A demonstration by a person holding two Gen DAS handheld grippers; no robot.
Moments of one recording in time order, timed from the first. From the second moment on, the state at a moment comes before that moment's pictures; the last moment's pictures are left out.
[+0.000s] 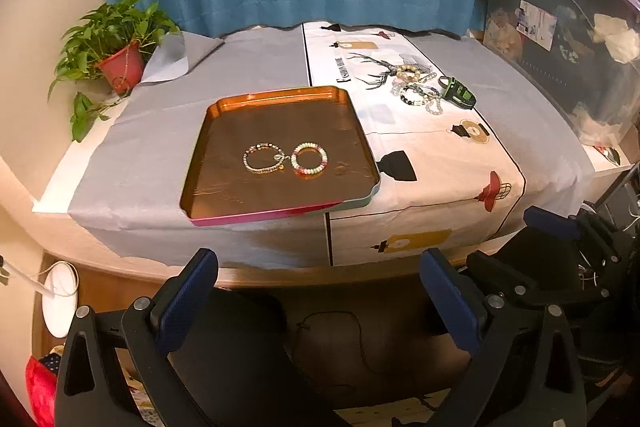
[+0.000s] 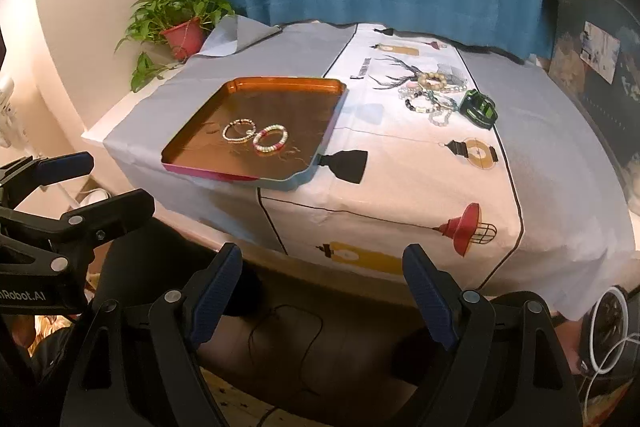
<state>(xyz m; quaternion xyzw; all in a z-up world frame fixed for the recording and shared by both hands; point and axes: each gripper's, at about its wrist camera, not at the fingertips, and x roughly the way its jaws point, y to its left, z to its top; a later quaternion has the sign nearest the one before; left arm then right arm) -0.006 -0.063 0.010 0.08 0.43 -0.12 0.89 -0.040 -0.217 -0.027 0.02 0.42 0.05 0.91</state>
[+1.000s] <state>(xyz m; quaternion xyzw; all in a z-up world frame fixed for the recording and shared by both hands) 0.238 -0.236 -0.049 0.06 0.50 -0.18 0.85 0.119 -0.422 -0.078 0.09 0.42 -0.11 0.90</state>
